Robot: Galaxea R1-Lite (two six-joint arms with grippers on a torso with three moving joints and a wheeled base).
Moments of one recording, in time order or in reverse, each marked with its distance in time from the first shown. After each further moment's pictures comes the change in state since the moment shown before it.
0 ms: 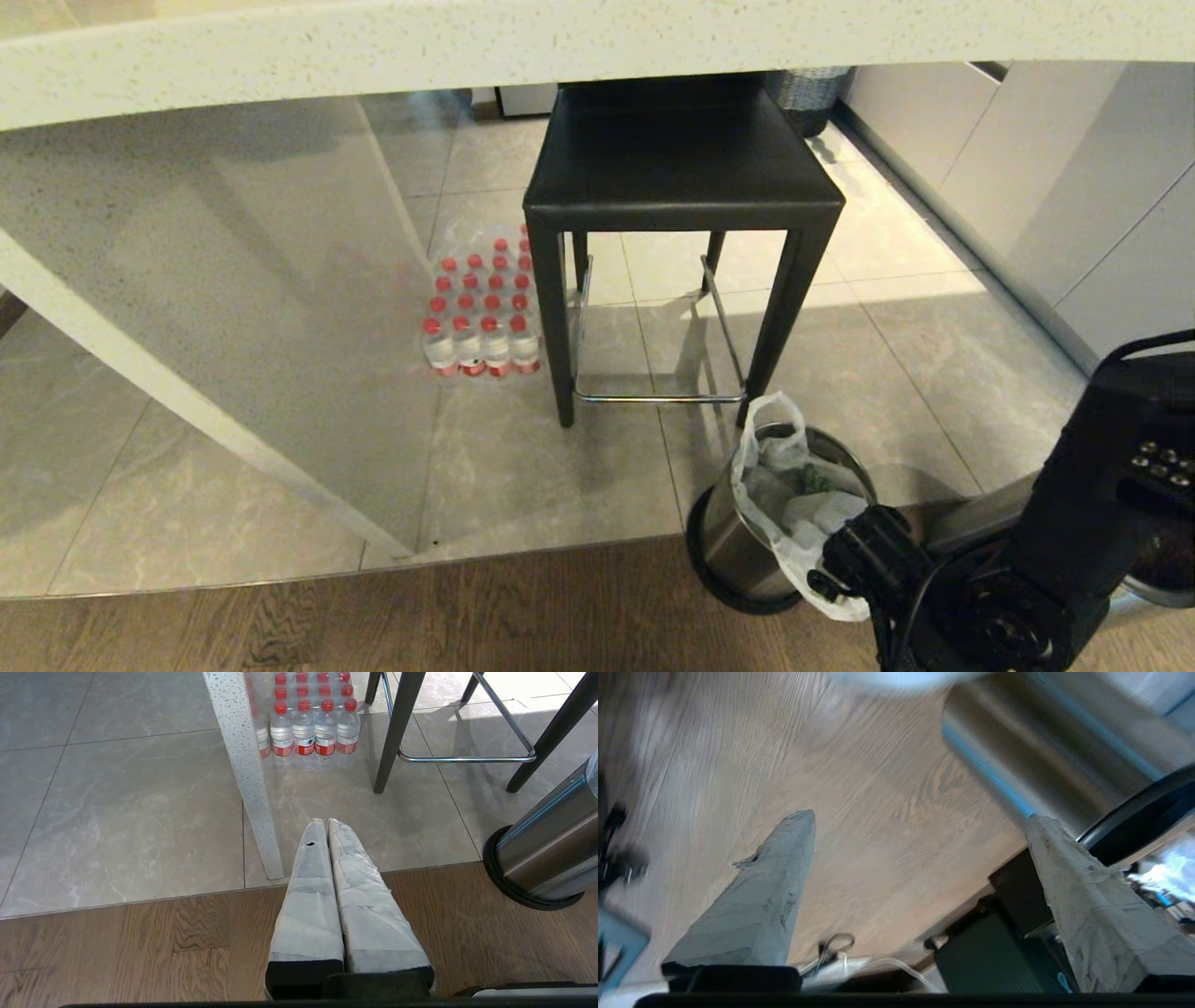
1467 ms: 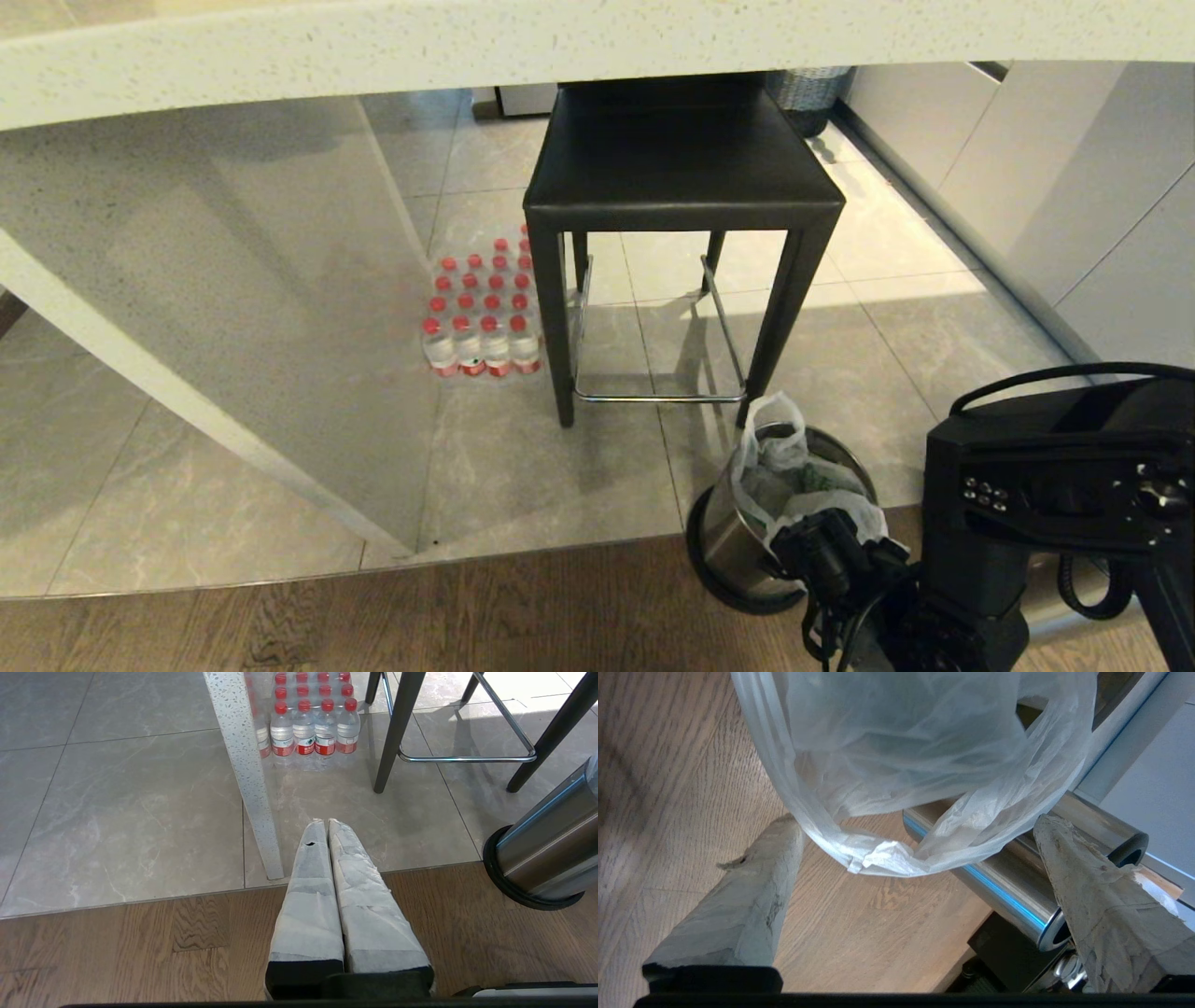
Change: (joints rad) left arm 0.000 0.000 0.000 0.000 0.000 0.000; right arm 0.050 0.224 -0.019 -0.491 -0.125 -0.101
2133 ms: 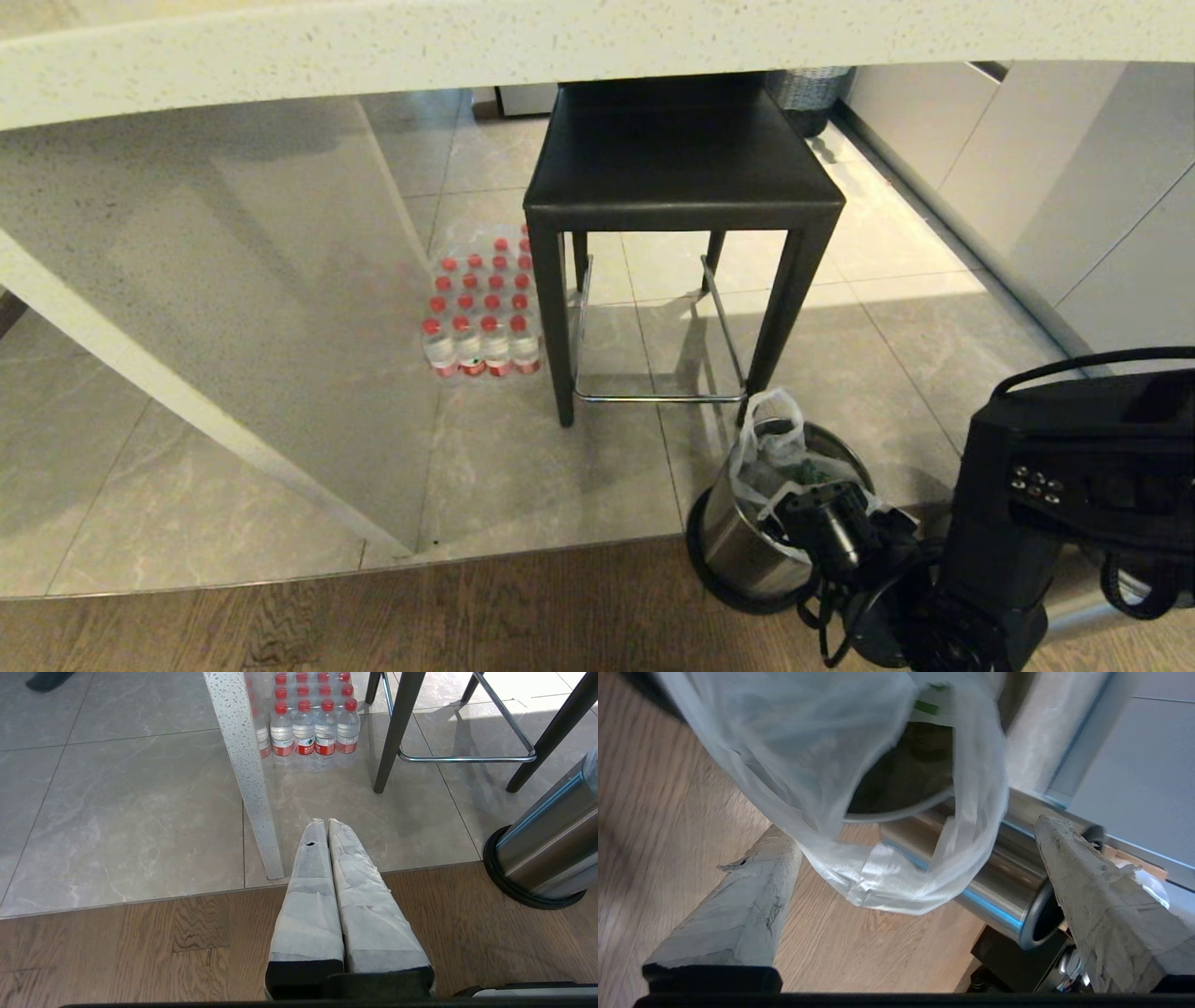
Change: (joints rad) left arm 0.000 0.000 0.000 0.000 0.000 0.000; right arm 0.000 -0.089 -0.003 -0.056 -0.078 0.000
